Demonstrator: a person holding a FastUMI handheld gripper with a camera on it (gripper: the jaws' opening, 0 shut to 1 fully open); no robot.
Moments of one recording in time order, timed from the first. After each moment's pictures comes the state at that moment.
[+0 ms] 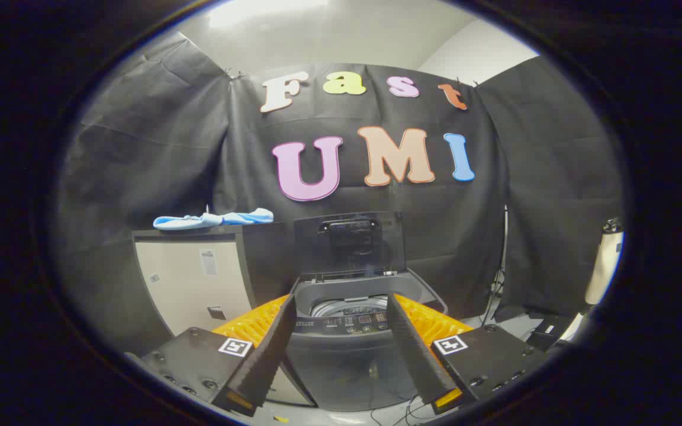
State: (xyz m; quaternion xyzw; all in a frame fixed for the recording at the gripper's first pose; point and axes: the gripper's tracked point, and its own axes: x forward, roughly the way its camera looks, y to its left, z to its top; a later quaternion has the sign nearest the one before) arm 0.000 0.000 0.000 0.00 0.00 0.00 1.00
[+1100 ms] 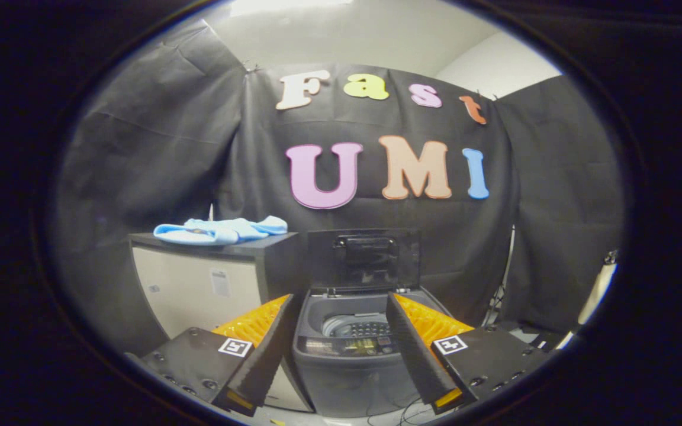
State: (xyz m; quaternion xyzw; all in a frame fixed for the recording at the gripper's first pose) arm 0.039 0.080 0.052 -0.05 -0.01 0.01 1.00
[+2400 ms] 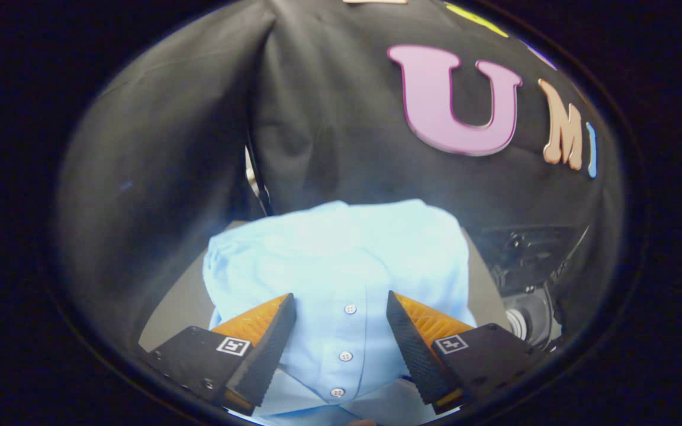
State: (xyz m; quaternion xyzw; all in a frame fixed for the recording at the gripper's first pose) arm 0.285 0.363 0.041 -0.05 0.31 0.09 0.95
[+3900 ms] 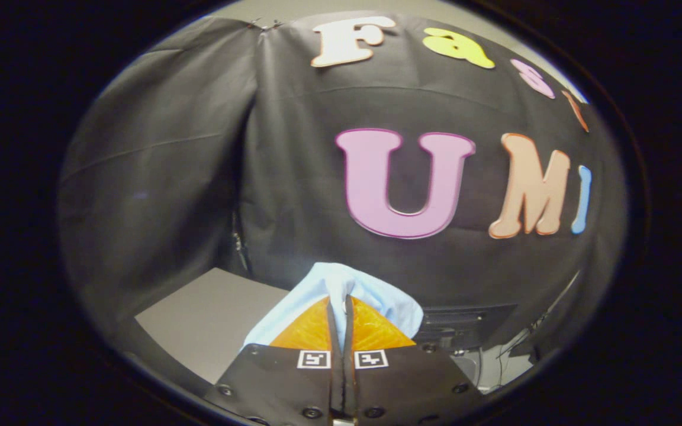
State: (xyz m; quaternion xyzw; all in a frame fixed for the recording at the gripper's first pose) arm 0.329 0.176 0.214 -0.06 0.14 0.11 0.98
